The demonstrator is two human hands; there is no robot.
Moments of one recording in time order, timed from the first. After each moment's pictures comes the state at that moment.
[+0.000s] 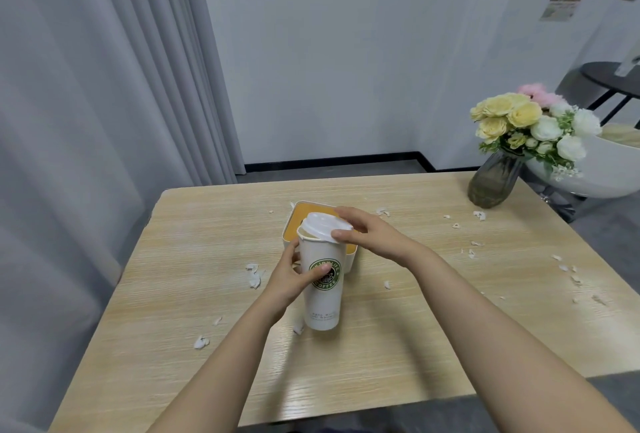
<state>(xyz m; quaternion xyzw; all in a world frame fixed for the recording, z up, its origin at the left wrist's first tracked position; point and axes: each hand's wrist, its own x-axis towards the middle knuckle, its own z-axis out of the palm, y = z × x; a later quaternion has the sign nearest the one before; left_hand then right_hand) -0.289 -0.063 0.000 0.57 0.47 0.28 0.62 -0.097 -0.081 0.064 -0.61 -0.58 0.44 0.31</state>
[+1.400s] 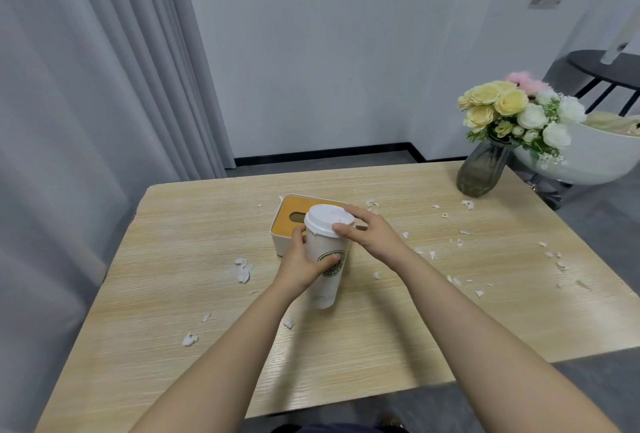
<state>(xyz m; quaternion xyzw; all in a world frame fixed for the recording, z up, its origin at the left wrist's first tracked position) -0.246 -0.057 -0.006 0.66 0.48 0.27 0.51 -0.086 -0.090 0.035 -0.66 -0.48 0.41 0.40</state>
